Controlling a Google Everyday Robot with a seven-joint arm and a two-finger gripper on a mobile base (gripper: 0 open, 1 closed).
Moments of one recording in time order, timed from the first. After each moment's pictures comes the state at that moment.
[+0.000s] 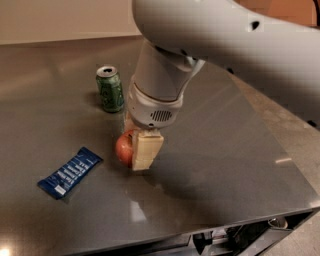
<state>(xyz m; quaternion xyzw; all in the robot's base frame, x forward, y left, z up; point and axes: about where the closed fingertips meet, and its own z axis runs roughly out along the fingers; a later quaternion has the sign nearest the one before) 0.421 0.043 0.887 -0.79 0.59 0.10 0.12</state>
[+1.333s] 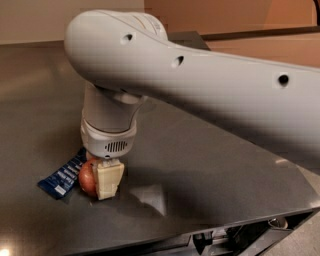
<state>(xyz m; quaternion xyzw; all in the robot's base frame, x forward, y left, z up) 0.379 0.117 0.853 -0.84 0.53 0.11 0.11</state>
